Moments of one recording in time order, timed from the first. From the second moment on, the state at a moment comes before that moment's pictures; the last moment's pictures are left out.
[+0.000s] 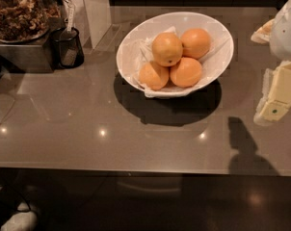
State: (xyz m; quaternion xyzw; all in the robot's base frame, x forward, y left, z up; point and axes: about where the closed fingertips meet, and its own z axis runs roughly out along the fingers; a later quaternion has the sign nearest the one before) arm 0.438 -0.217 0.976 -0.60 0.78 -0.03 0.16
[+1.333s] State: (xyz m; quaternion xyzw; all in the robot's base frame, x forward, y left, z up) arm 0.507 -0.117 1.044 -0.72 0.66 -0.10 0.19
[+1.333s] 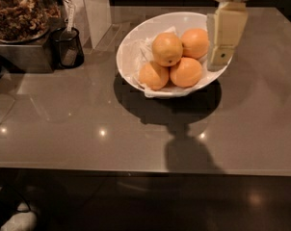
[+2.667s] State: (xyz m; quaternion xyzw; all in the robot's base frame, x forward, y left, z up) arm 0.581 -0.089 1.026 -0.74 0.63 -0.04 0.23
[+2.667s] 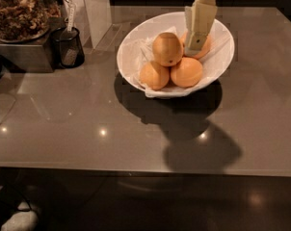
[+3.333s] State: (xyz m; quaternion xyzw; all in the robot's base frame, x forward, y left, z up) arm 0.608 -0.048 0.968 -0.76 0.61 0.06 0.21
